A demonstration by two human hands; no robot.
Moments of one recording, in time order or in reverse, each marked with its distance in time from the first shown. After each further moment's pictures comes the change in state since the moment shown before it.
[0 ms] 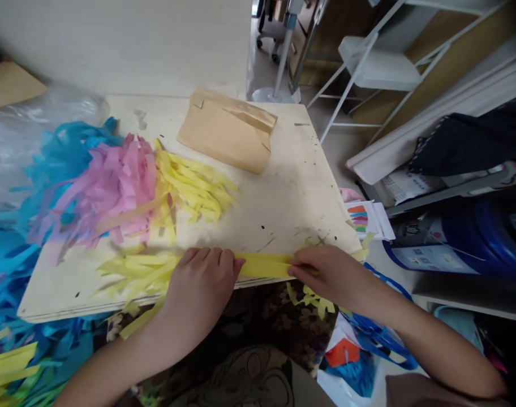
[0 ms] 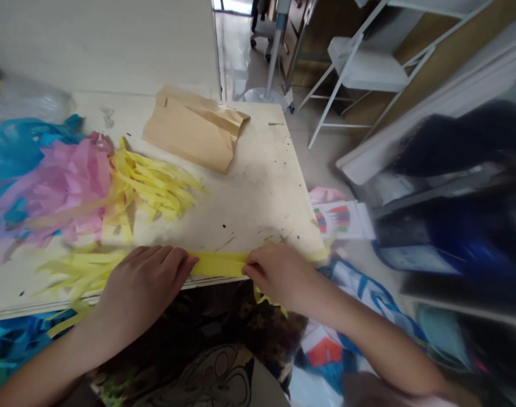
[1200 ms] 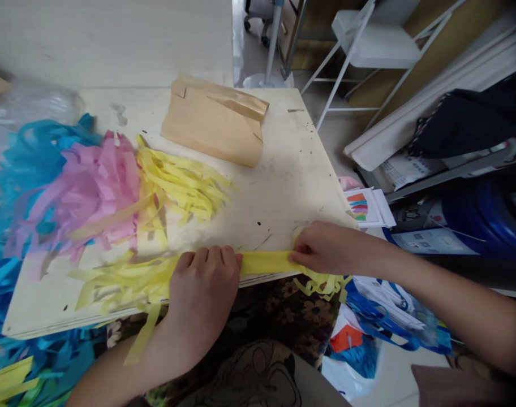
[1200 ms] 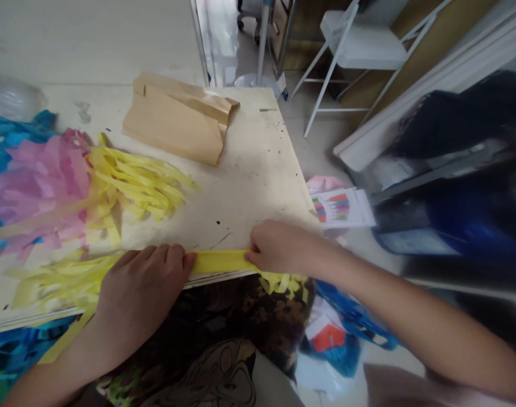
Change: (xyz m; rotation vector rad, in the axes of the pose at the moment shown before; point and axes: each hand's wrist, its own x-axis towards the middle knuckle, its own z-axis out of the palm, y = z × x) left_hand 0.009 0.010 -0.002 0.156 -0.061 -0.007; right_hand 0.023 0.012 -0.018 -0.106 -0.239 0.035
